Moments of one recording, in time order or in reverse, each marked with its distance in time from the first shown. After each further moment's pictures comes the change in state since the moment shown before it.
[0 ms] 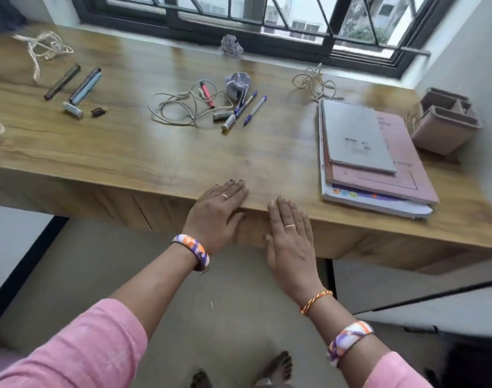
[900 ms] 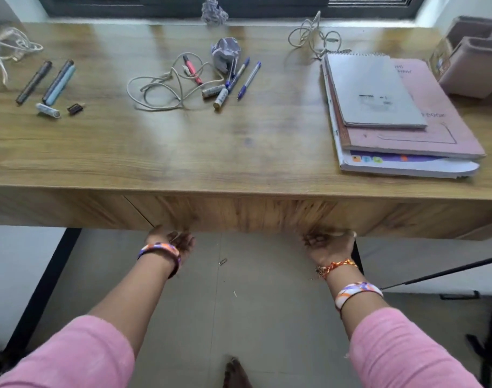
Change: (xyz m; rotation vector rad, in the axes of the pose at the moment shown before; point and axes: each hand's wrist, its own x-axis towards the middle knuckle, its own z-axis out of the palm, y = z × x) left_hand -0.043 -0.082 0.050 -1.712 0.346 -1.675; right_hand -0.025 0.069 0.086 1.681 0.030 1.617
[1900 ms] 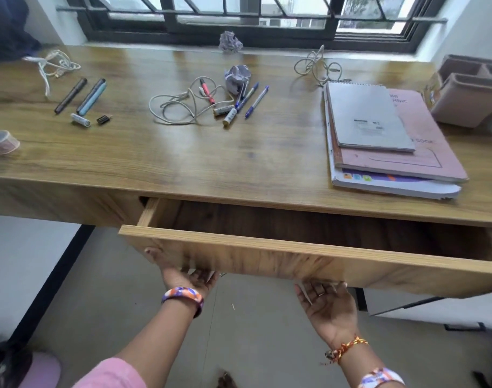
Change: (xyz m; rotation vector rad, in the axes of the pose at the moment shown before) left_hand -0.057 -0.070 -0.015 -0.340 -0.071 0.000; right_hand -0.040 0.030 -0.053 0.344 -0.186 0.025
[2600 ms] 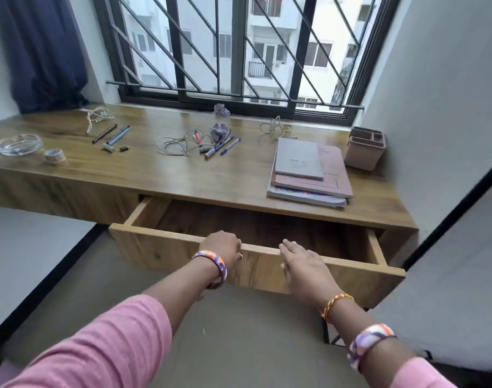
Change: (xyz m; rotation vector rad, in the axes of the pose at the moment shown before) left_hand -0.151 -0.094 0.046 2.466 -0.195 1.116; right_hand -0.148 -0.110 0.005 -2.410 -0.388 -1.081
